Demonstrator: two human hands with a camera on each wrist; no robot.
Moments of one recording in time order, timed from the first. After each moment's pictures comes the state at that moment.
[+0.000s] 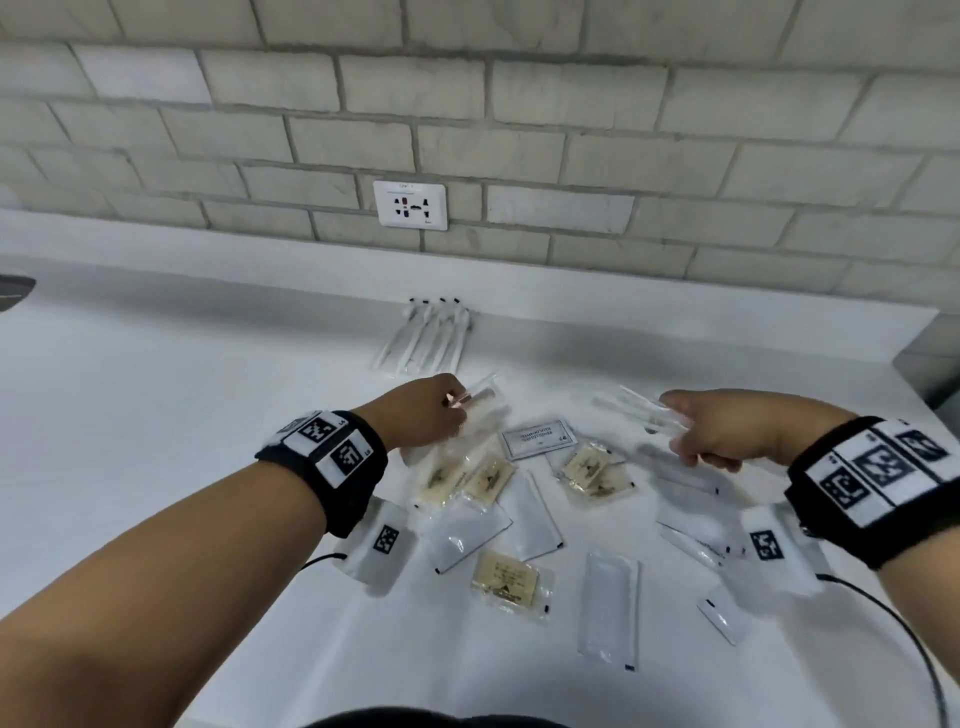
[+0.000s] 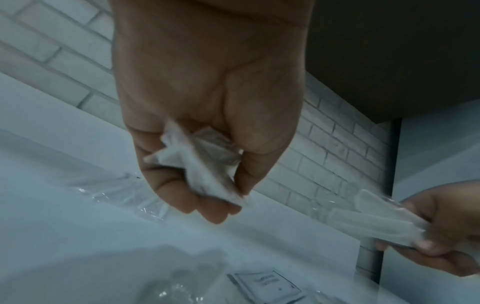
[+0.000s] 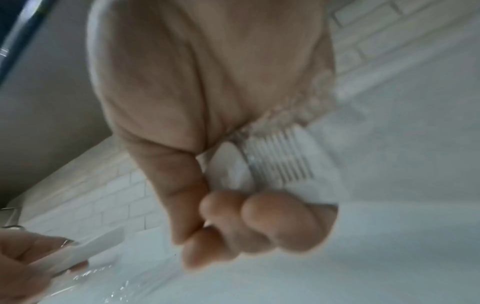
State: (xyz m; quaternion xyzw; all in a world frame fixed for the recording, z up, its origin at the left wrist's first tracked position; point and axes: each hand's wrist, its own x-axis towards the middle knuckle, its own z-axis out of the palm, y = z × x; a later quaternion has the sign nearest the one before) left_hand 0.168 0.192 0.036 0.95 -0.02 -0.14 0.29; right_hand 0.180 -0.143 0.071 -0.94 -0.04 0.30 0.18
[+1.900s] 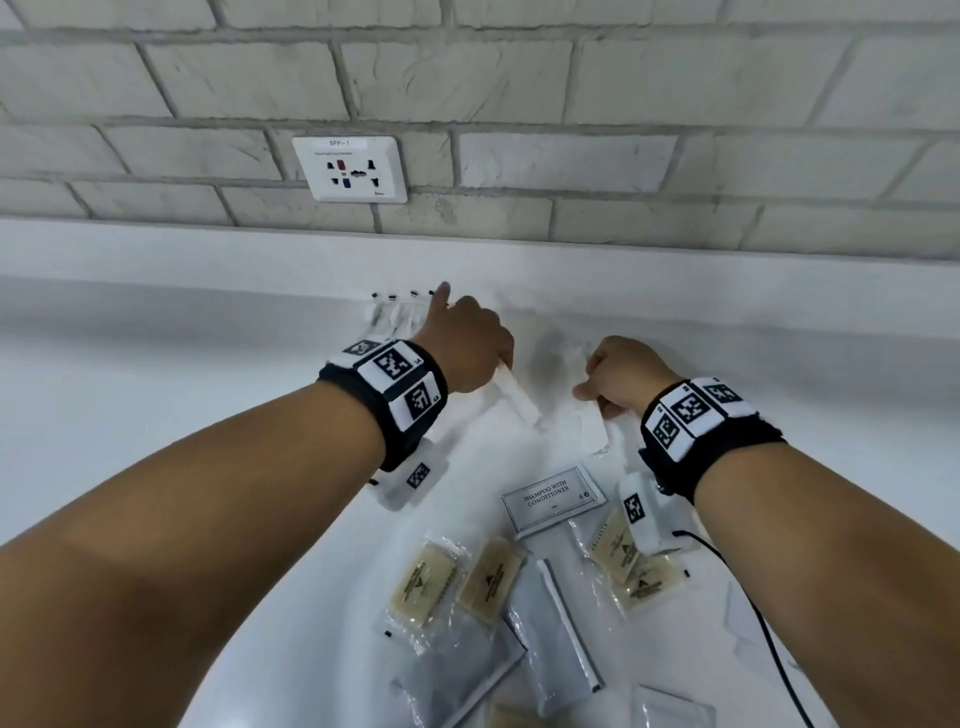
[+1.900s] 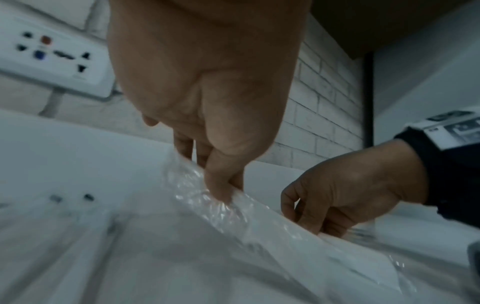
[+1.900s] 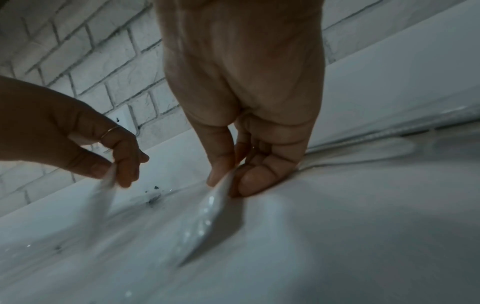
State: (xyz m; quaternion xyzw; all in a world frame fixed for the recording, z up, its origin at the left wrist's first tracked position) left_hand 0.351 0.147 0.020 0.97 -0.20 -0.06 -0.08; right_hand 0.346 -0.042 -0.003 -0.93 0.10 0.19 0.30
